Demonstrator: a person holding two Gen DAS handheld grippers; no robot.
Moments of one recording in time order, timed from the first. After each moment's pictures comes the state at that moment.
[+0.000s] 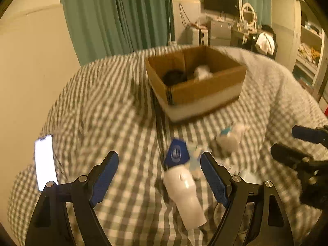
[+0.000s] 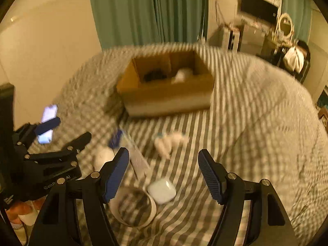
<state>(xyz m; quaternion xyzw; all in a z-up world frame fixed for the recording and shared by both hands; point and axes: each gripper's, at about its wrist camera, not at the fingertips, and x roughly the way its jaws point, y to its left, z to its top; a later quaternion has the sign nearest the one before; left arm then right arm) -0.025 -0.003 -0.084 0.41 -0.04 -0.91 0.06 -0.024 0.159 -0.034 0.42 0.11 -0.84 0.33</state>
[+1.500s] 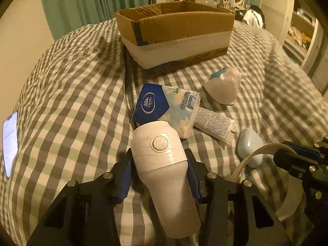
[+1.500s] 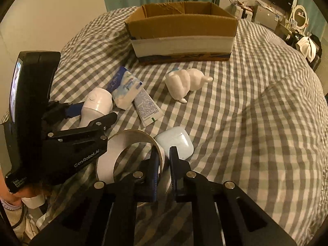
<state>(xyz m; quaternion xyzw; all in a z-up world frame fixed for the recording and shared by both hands) -0.027 0.005 -0.153 0.48 -0.02 -0.88 -0.01 0.010 0.163 -0.105 0.48 0.16 -0.79 0.34</state>
